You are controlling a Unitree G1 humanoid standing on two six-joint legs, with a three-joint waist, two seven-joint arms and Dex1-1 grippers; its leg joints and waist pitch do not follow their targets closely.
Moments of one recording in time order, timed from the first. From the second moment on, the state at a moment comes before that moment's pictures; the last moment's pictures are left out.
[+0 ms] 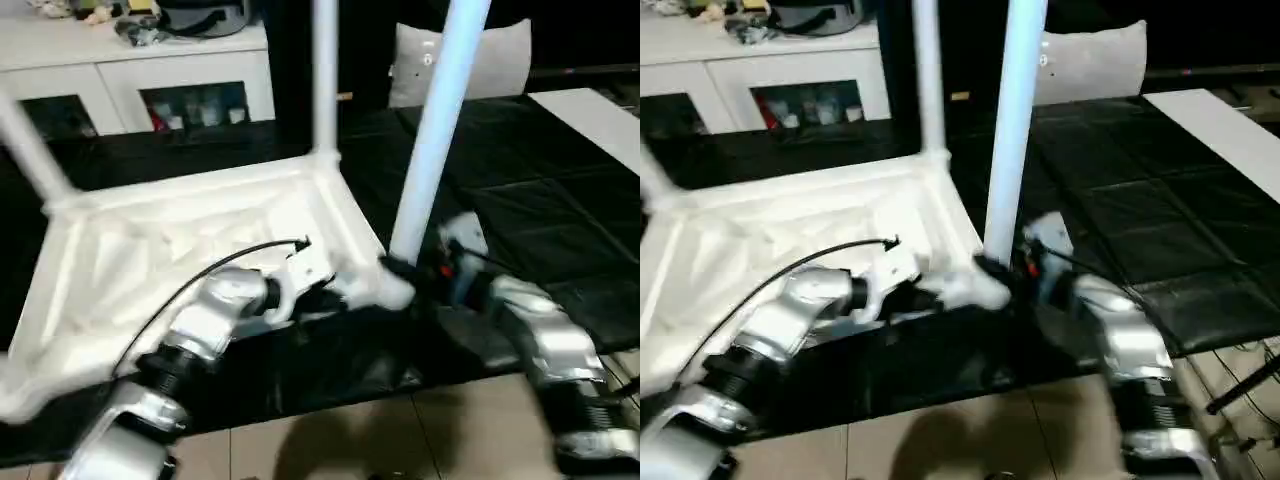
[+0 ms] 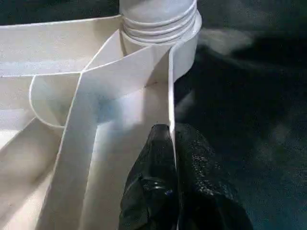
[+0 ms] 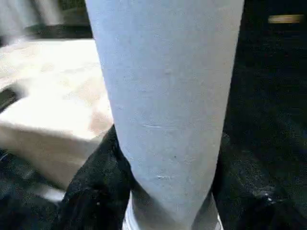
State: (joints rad) left arm -0.55 0.16 -0.30 0.49 0.11 0.24 -0.87; right arm -0.42 -0.23 0.00 0.38 0.19 0.25 0.63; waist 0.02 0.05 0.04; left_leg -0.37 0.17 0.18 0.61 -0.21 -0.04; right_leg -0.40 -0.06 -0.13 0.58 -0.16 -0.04
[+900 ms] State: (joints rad) left arm -0.56 0.30 -0.36 0.52 0.08 0.03 -1.12; right arm -0.27 -0.54 0.05 0.18 0.29 0.26 1.12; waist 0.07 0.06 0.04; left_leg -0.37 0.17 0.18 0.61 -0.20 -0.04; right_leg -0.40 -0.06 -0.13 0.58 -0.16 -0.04
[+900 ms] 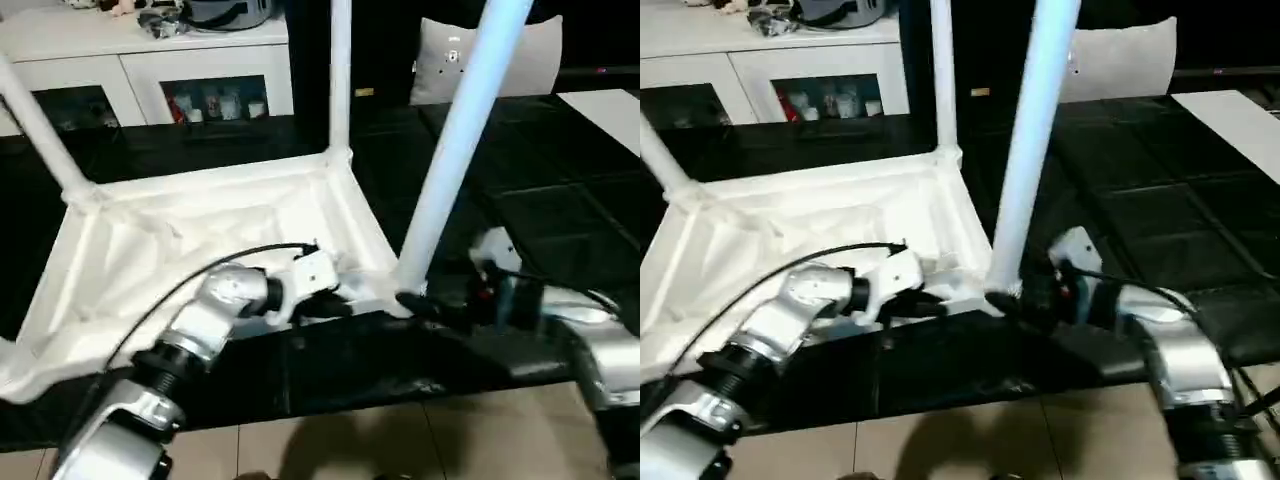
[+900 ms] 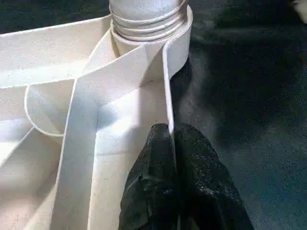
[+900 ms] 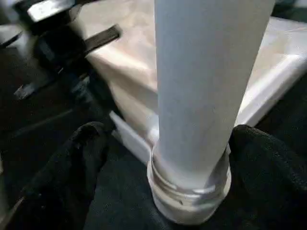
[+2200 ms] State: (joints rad) left arm -0.57 0.33 -0.38 0.52 0.02 0.05 -1.31; right arm -0.29 -0.56 0.09 0.14 0.35 0.42 1.24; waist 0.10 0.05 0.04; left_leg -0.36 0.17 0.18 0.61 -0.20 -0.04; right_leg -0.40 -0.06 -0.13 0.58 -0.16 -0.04
